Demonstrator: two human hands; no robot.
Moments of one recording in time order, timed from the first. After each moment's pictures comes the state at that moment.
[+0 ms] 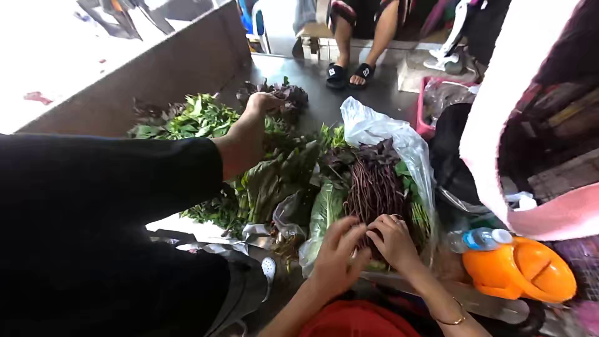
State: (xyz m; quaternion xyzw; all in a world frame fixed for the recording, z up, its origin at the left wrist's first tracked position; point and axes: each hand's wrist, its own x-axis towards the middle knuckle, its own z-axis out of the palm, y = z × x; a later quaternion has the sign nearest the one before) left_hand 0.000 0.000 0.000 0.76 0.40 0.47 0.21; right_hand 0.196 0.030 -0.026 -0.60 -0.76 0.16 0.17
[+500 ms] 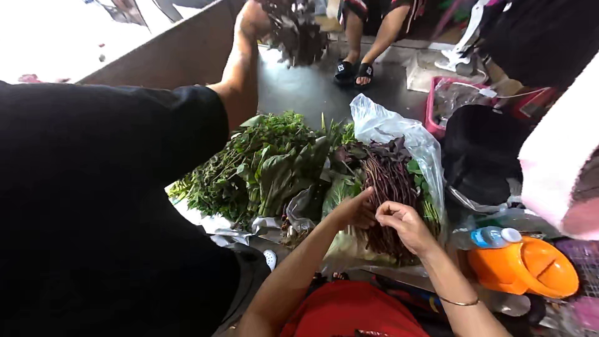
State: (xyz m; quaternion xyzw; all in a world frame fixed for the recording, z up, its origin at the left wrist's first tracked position) left_hand 0.003 0.110 -0.007 0.44 0.46 0.17 0.76; right_hand 0.171 0.049 0.019 -0.45 -0.57 0.53 0.43
